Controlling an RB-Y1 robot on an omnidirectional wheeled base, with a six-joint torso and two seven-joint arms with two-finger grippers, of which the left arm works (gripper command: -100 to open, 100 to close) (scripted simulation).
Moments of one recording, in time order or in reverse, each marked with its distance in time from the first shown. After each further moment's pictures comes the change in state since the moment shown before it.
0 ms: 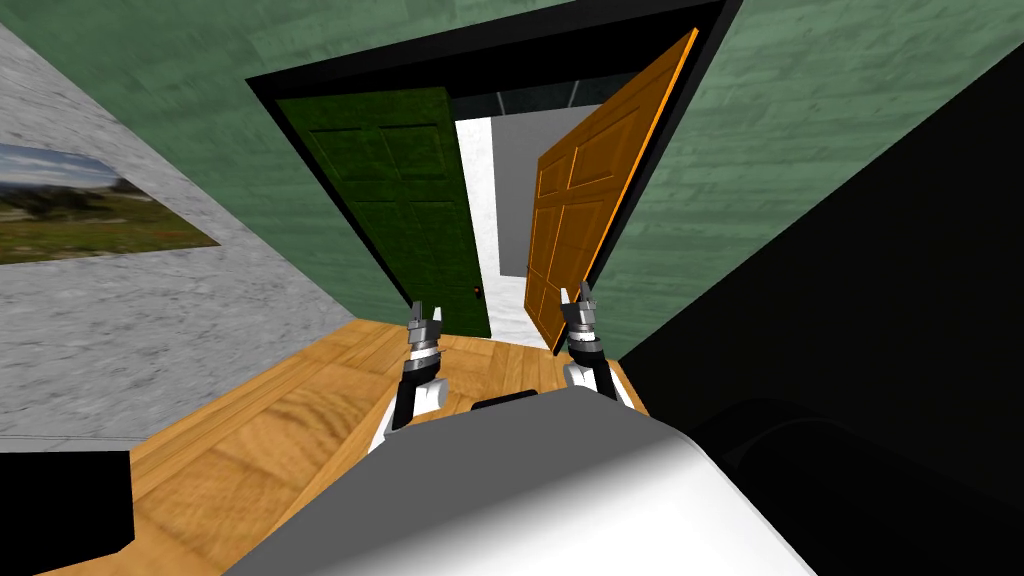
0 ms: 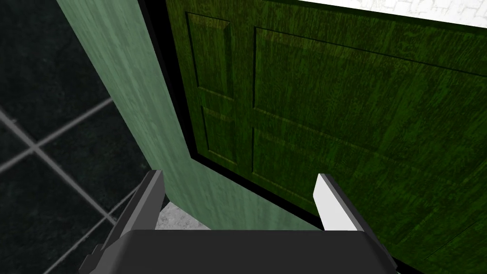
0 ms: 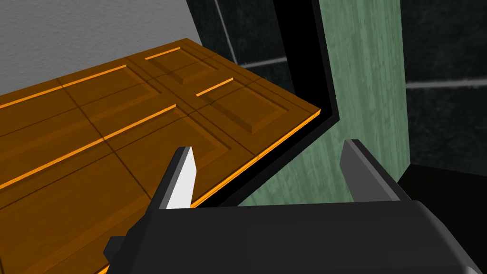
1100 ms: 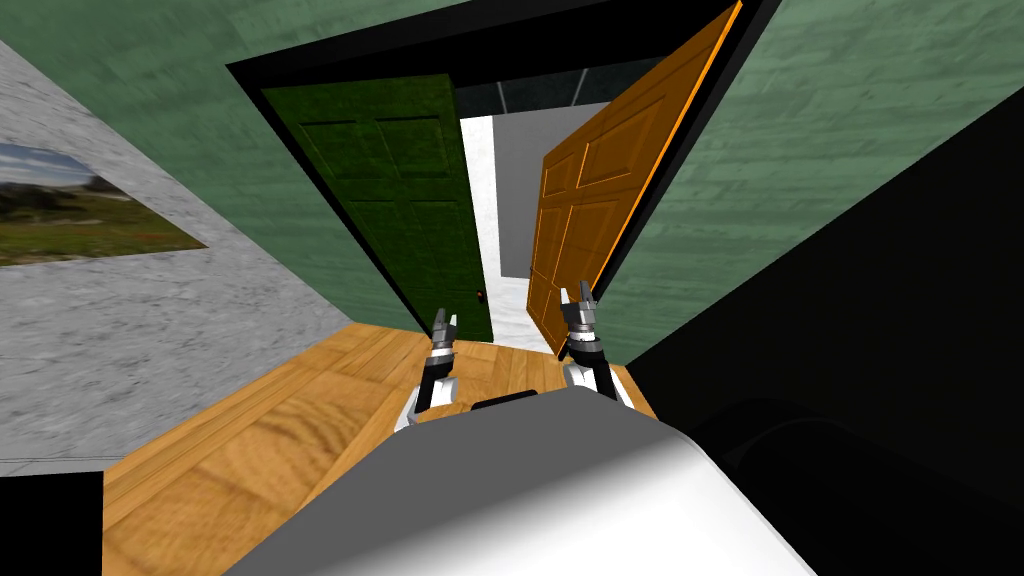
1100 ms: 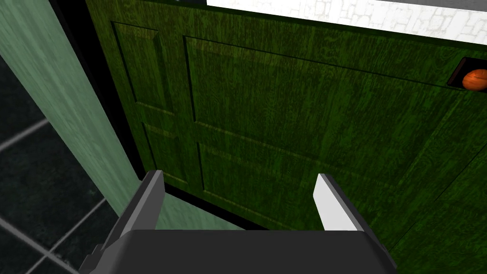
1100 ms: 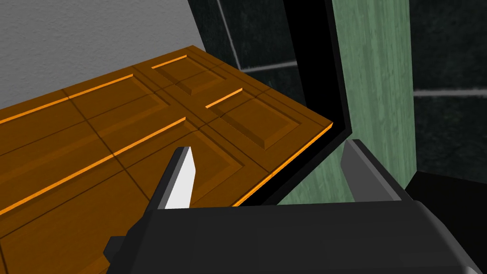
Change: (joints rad) arm -0.108 0.018 -0.032 0.292 -0.031 -0.059 0.011
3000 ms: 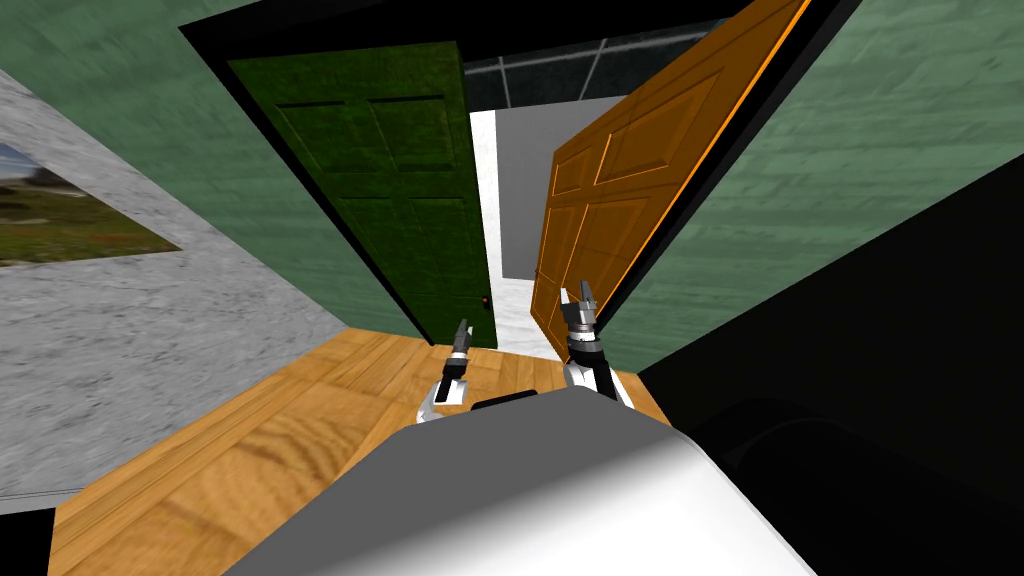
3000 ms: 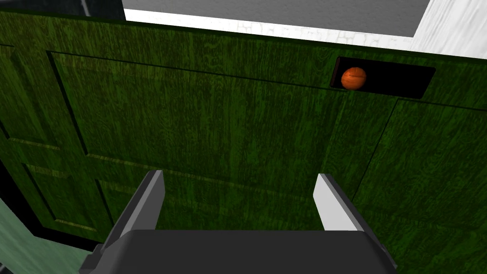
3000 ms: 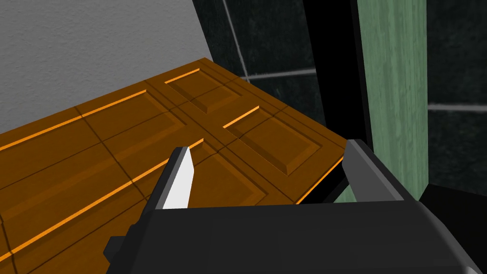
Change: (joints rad) arm -0.175 0.008 -0.048 0.472 -0.048 -0.089 0.021
